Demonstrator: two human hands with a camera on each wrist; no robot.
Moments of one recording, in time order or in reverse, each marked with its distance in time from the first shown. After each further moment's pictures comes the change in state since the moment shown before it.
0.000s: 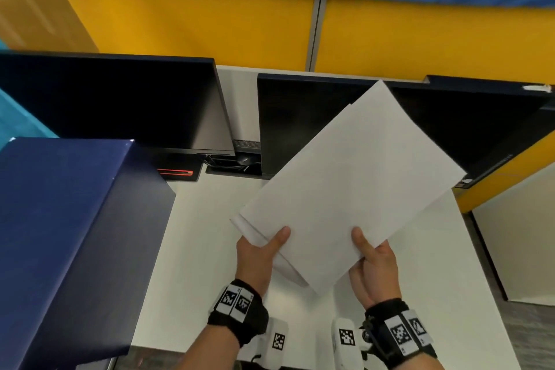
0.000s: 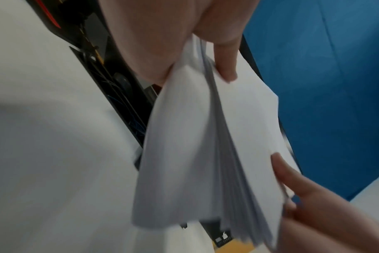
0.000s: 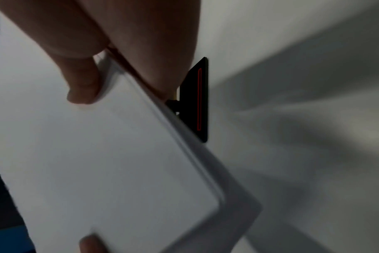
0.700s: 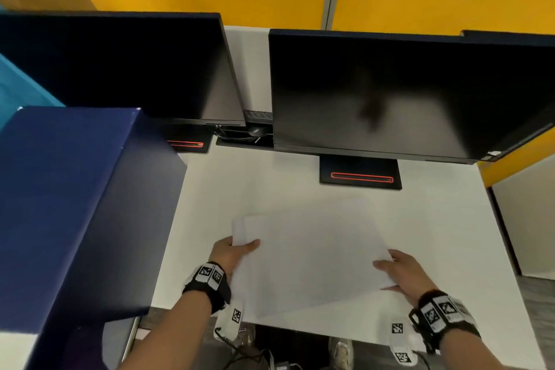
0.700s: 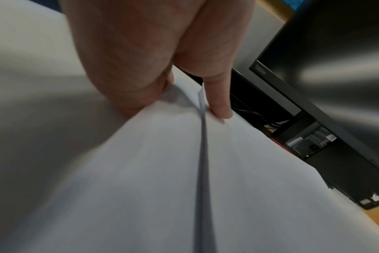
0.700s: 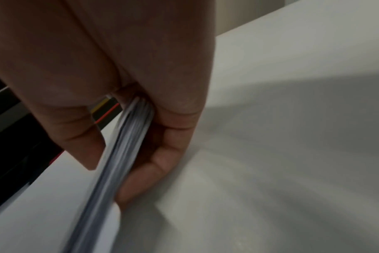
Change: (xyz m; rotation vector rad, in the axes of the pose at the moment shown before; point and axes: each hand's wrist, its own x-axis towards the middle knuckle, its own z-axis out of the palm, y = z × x) left_hand 0.034 -0.065 -0.124 0.373 0.189 -0.493; right_hand 0.041 0.034 -0.139 -0.922 0.068 0.459
